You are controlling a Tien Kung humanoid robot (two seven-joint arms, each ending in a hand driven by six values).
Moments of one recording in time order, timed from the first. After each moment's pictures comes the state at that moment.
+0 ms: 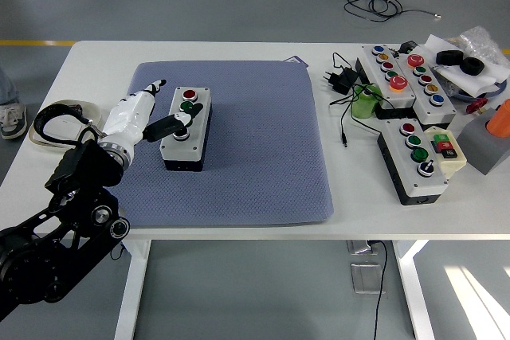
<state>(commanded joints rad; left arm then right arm) -0.48 0.25 -0.91 -1.45 2.06 0.15 0.65 0.11 -0.15 0.73 0.18 -0.36 -0.28 -0.14</state>
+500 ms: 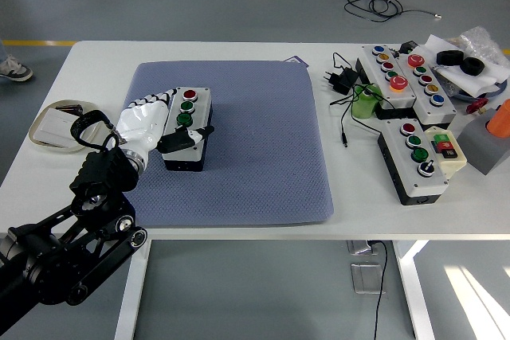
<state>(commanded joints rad) -0.51 0.20 -0.87 -1.32 2.14 0.14 0.65 0.11 -0.15 0.73 0.18 -0.36 -0.28 -0.14</state>
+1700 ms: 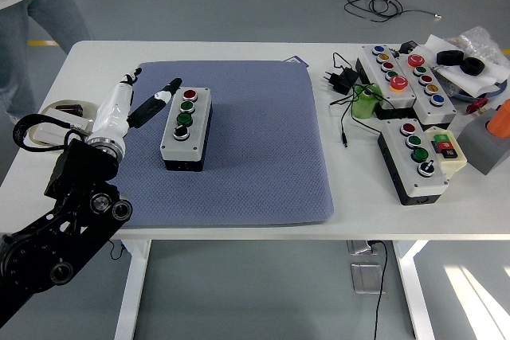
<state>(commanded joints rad) -0.48 0.22 -1.00 -1.40 1.75 0.40 0.65 0.12 -0.15 0.74 0.18 -0.36 -0.29 -0.14</state>
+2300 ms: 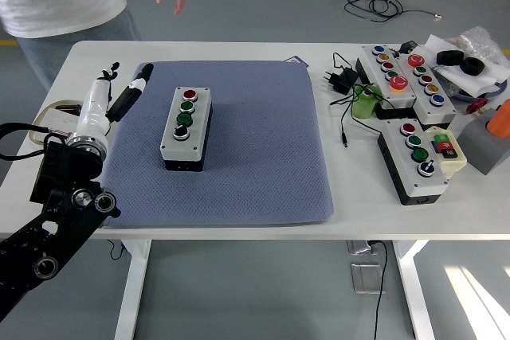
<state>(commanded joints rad) -0.44 0.23 -1.08 -1.41 1.60 0.50 0.56 0.12 -0.16 0.74 0.18 -0.37 -0.29 -0.14</state>
